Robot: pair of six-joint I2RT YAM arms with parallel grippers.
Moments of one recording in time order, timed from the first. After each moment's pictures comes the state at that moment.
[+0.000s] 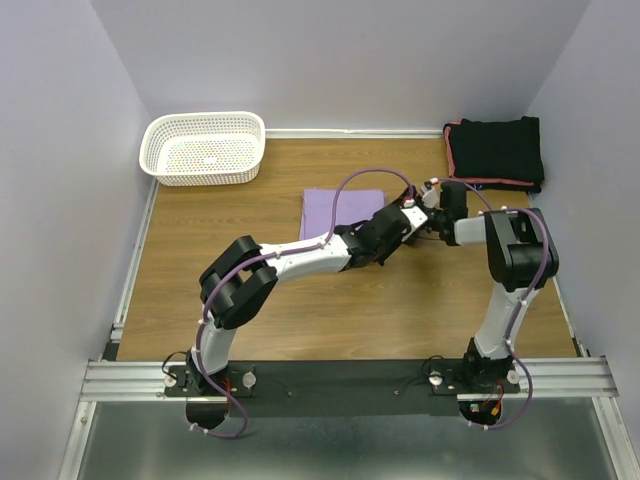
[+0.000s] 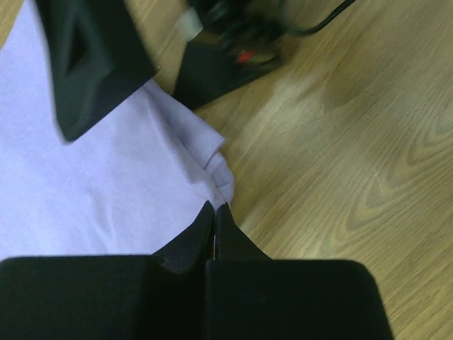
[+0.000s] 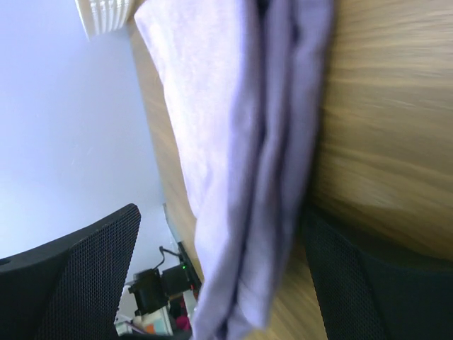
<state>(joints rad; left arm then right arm) -1.01 1.98 1.46 -0.23 -0.22 0.01 0.08 1.95 0.90 0.41 -0.84 0.90</state>
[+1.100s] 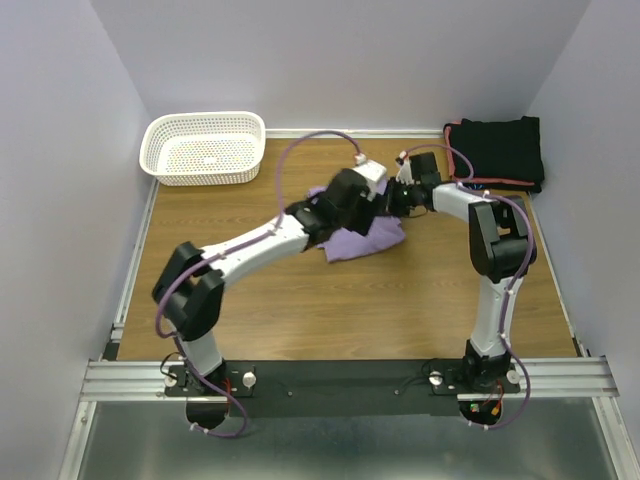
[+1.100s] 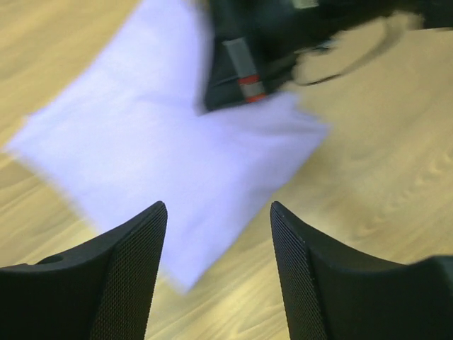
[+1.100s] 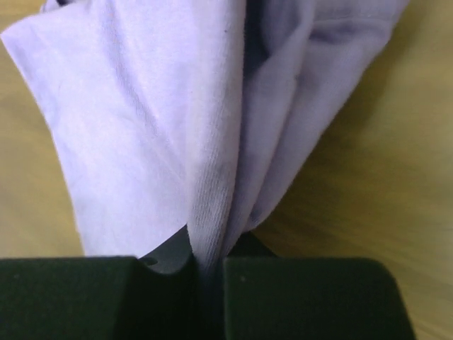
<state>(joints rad) -0.85 1.75 1.39 -0.23 -0.14 -0.16 0.22 2.08 1.33 -0.13 -0.51 0.41</state>
